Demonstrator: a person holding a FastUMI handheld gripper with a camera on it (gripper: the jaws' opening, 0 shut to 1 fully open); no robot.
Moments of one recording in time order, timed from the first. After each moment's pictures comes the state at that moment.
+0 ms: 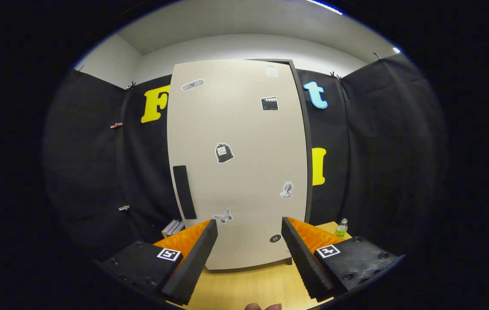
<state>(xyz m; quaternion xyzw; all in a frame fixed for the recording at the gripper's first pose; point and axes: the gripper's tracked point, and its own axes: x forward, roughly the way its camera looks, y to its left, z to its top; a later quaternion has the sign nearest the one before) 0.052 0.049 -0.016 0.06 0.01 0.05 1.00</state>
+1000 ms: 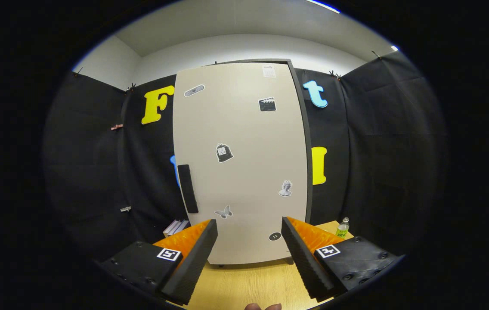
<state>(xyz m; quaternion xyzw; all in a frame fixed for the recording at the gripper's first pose) 0.051 0.047 -0.015 0.07 0.01 0.05 1.00</state>
